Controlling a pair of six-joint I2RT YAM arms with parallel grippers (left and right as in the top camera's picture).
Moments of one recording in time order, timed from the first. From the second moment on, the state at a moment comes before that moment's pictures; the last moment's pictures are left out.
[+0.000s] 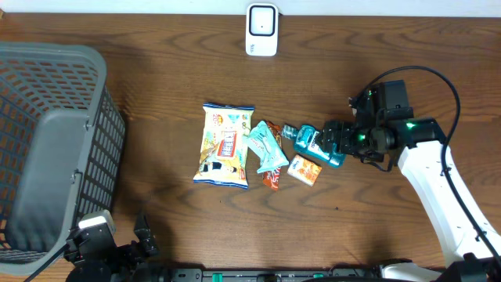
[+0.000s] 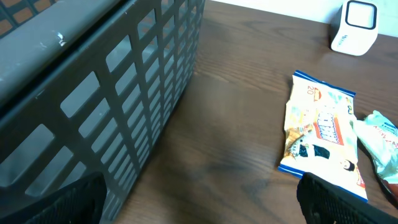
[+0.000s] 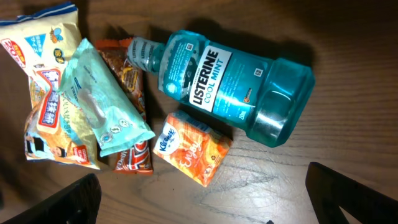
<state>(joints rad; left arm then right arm) -0.05 0.04 0.73 -1.19 -0.22 -0.21 0.15 1.43 1.08 -0.88 -0.30 0.32</state>
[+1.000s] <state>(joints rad) -0.05 0.04 0.73 -1.19 -0.22 -0.21 0.16 1.43 1.08 -0.83 -0.31 0.31</state>
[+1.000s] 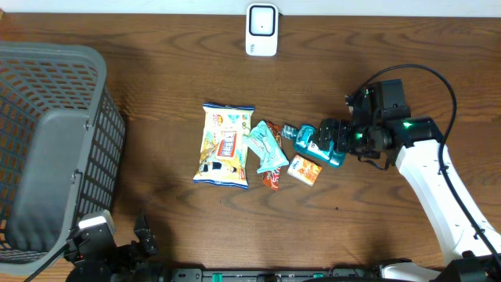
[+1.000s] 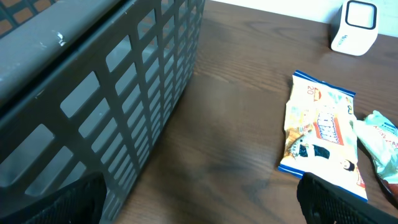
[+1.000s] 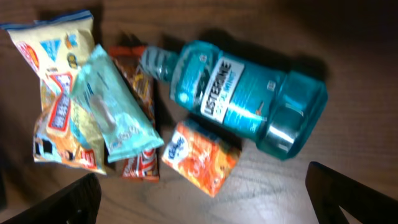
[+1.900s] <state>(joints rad) -0.05 0.04 0.73 -1.19 -0.22 -0.21 0.46 1.61 1.10 -0.89 -0.09 0.65</state>
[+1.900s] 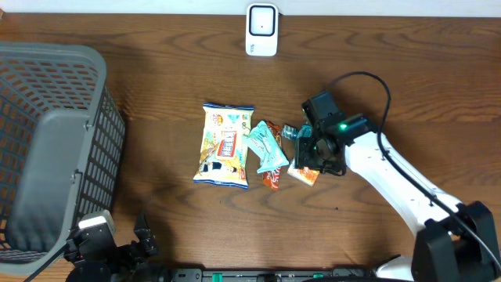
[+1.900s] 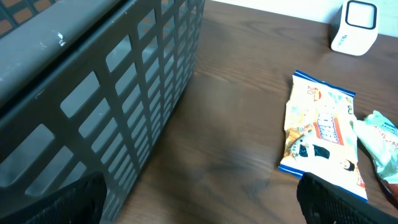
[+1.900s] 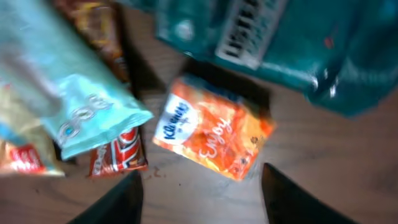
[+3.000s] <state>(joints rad) -0.05 0.04 0.73 -1.19 -0.22 -0.21 0.46 1.61 0.83 -0.59 -0.04 1.04</state>
